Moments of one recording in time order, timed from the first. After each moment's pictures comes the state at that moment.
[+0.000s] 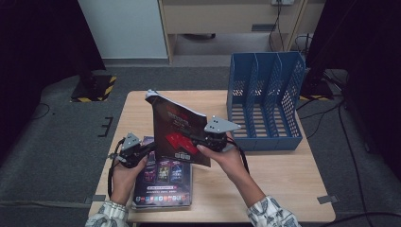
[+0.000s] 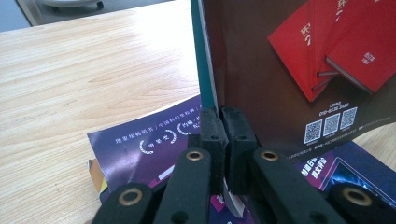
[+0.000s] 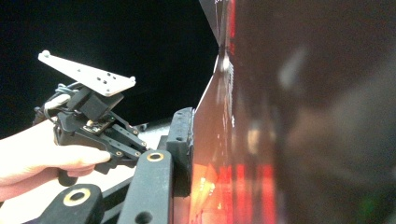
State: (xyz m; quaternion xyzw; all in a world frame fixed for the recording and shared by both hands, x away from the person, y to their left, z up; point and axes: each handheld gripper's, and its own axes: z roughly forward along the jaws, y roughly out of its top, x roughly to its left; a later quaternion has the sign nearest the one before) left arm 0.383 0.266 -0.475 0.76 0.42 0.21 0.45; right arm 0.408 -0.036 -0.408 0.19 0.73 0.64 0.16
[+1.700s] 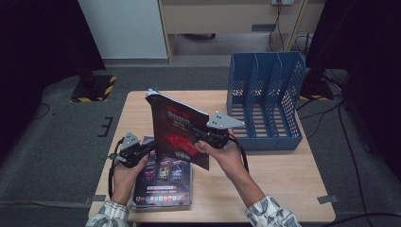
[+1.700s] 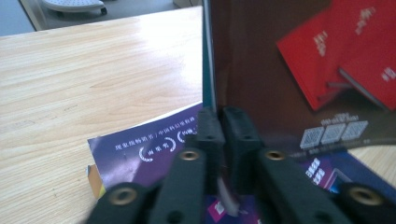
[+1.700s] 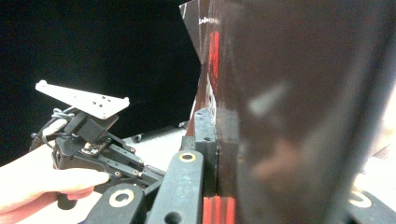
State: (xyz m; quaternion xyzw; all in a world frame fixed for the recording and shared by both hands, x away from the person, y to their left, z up) left arm 0.384 0.266 -0.476 0.74 0.44 0.21 0.47; right arm 0.406 -0.039 -0.389 0.21 0.71 0.65 0.16
